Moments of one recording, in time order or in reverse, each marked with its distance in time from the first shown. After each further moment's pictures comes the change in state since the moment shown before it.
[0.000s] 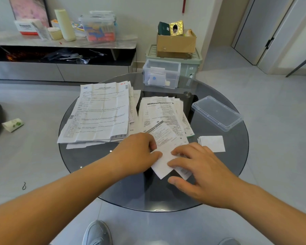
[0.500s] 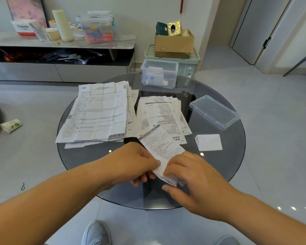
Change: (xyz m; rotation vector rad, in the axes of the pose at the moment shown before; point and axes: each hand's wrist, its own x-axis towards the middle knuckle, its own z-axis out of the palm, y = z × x) left_hand -0.028 0.002 -0.004 -0.534 -0.298 -0.183; right_hand -0.012 -0.019 0.009 0.031 0.128 -0.102
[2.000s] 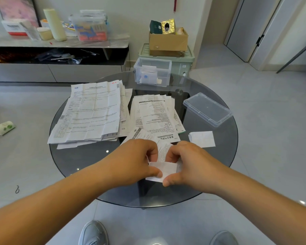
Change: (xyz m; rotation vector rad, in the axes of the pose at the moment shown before) left_hand 0.014 0.002 0.010 0.555 0.164 0.316; right_hand 0.025 0.009 -0.025 0.208 -0.210 0.380
